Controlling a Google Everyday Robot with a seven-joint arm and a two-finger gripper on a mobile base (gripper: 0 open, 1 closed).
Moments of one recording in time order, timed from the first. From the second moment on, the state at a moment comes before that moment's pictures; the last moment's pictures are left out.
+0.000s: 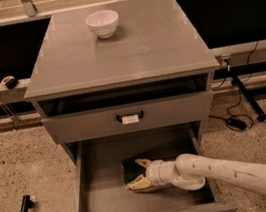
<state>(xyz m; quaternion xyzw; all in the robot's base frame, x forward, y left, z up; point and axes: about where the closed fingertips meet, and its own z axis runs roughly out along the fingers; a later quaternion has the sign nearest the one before) 0.585 0.027 0.368 -0.46 0.73 0.26 0.43</state>
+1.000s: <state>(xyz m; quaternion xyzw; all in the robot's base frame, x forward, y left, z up) 0.519 -0.008 0.523 -0.47 0.53 0.30 0.64</state>
